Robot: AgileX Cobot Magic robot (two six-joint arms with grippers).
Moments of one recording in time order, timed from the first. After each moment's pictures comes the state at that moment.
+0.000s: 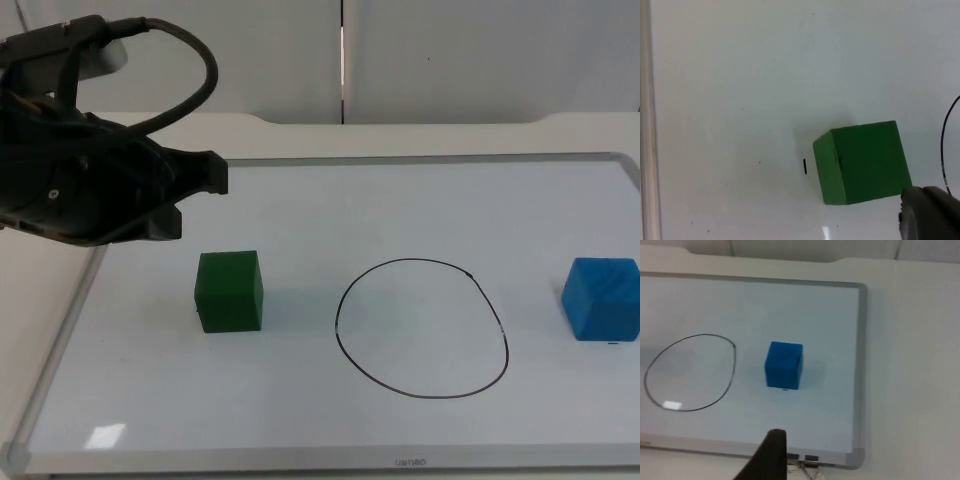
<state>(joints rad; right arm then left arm) 0.07 -0.01 -0.51 -0.02 1.08 0.01 -0.38 1.53 -0.68 -0.59 0.13 0.22</state>
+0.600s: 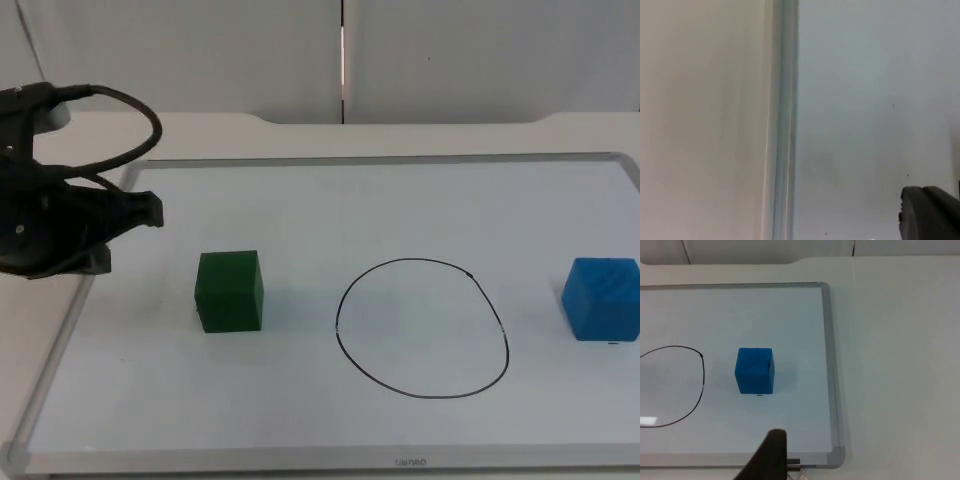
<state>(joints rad) -0.02 -0.01 -0.51 -0.02 1.08 0.01 -0.20 1.73 -0.70 -0.55 0.05 0.22</state>
